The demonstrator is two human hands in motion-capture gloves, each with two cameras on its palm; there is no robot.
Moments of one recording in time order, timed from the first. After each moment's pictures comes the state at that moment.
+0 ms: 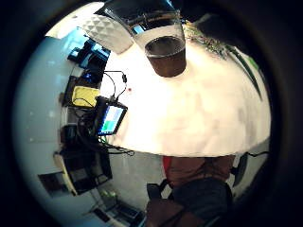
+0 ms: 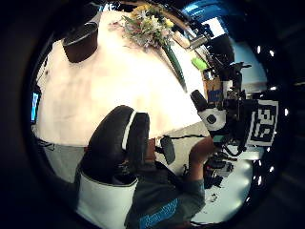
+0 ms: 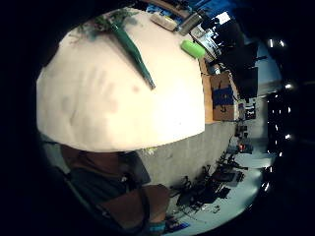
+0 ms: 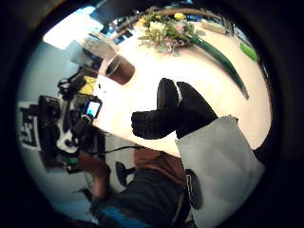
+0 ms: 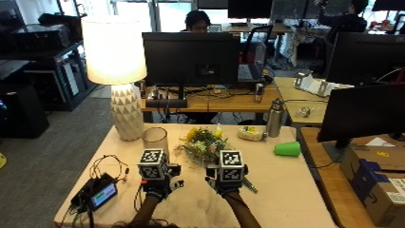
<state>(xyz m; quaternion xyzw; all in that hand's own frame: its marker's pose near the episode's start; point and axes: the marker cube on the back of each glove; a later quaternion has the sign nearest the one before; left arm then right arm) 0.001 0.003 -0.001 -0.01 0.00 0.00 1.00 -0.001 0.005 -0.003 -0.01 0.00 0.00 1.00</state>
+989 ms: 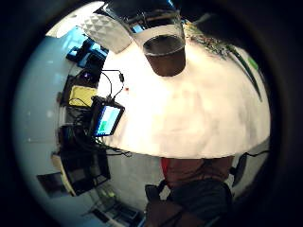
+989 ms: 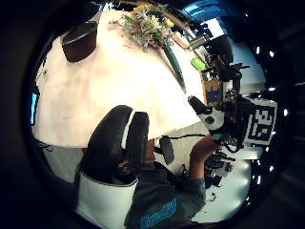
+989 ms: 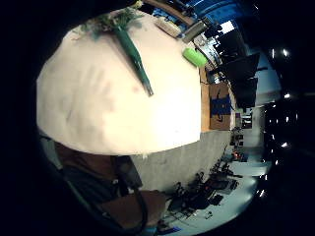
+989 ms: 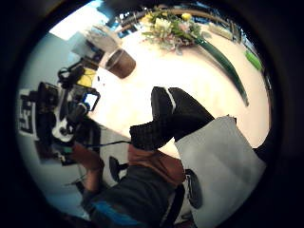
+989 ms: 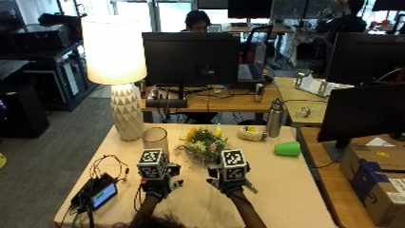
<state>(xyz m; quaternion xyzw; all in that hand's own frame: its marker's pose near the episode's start) 0.000 -0.001 0.001 0.00 0.01 0.00 1.00 0.015 -0.007 0.002 0.00 0.02 -0.04 1.00</state>
